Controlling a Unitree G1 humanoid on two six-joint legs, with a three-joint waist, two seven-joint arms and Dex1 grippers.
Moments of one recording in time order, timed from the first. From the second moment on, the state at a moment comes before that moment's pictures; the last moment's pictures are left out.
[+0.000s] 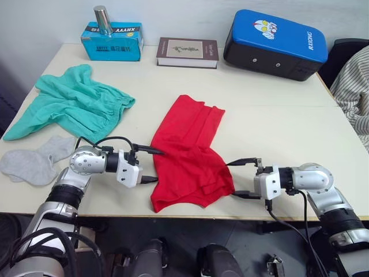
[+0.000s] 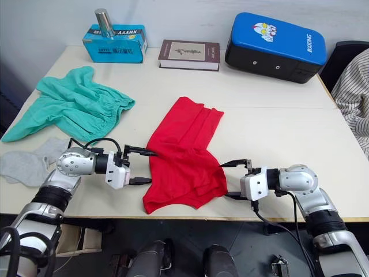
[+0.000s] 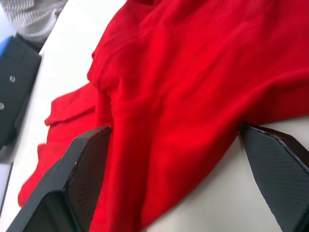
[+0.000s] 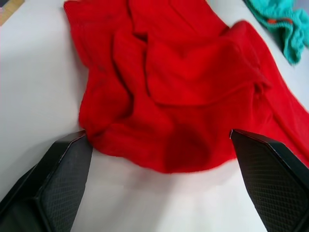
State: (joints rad) left arm -0.70 0.66 -0.26 0.77 0.02 -1.10 -1.10; right arm -0.45 -0.71 0.20 0.45 0.06 -0.88 1.19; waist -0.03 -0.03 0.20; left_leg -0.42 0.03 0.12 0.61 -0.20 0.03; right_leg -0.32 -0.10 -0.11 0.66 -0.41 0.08
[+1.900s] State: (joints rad) left arm -0.41 0.67 -0.23 0.47 -0.30 -0.77 -1.40; right arm -0.22 -0.97 0.34 0.04 0.25 -0.50 1.30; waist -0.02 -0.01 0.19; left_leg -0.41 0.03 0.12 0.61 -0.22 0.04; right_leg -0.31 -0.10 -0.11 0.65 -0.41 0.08
